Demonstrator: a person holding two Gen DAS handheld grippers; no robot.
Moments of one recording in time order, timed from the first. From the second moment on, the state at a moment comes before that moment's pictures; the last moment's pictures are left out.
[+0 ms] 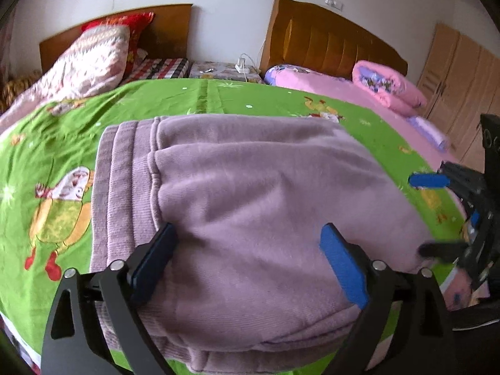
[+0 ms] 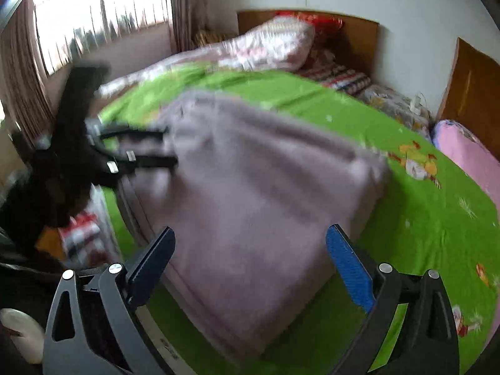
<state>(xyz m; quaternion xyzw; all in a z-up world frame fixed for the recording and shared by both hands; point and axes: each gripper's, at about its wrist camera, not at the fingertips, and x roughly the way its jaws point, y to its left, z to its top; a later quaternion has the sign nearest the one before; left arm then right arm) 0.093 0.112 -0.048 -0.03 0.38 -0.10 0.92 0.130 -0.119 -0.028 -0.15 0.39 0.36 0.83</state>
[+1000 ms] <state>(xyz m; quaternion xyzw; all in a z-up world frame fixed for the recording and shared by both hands) 0.080 0.096 -0.057 0.04 0.33 -0.06 0.94 0.124 -0.159 -0.056 -0.06 0.39 0.29 0.87</state>
